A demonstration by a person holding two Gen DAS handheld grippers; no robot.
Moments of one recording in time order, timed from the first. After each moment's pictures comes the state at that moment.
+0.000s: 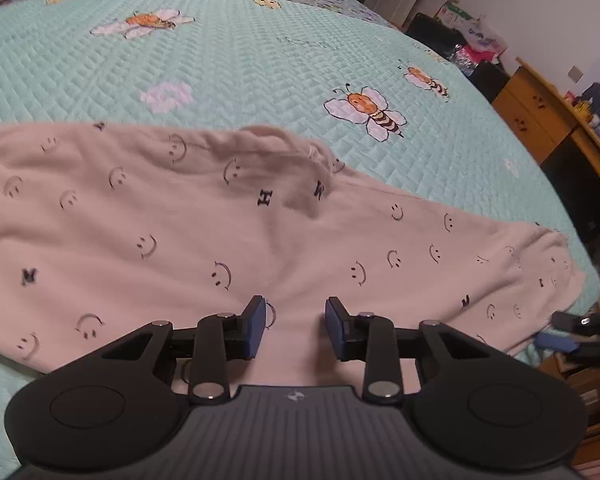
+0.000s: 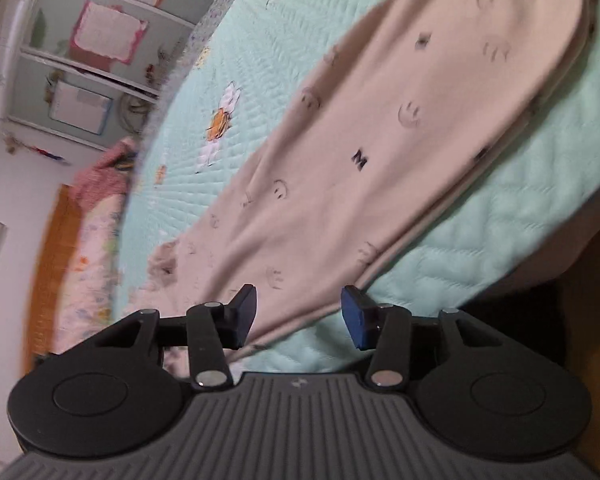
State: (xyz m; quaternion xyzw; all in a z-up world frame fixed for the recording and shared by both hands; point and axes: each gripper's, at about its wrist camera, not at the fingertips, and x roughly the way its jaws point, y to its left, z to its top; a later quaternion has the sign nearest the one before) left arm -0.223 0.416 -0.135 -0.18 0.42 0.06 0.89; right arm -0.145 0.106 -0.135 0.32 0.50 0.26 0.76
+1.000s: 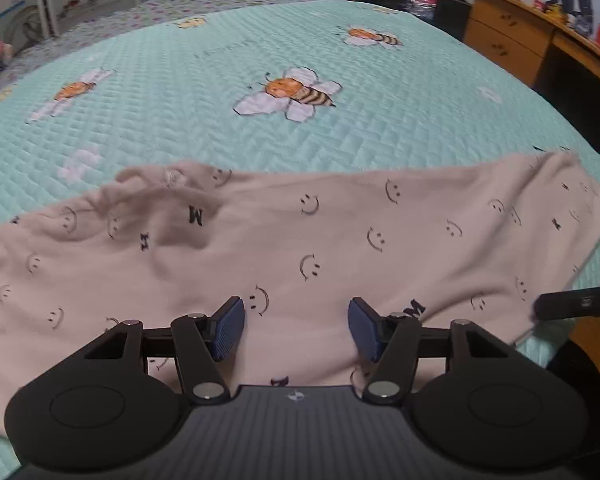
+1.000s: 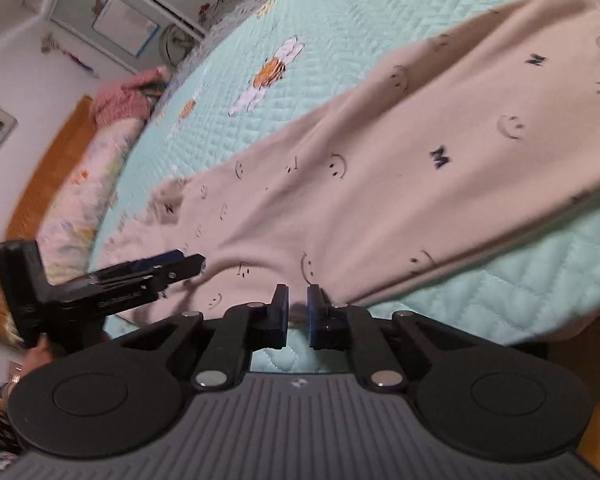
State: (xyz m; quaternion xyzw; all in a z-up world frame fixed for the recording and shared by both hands) left arm -0.180 0.327 -0.145 -0.03 0.42 0.04 0.90; right arm -0.120 0.116 -0.139 0.22 0.48 0.34 0.78
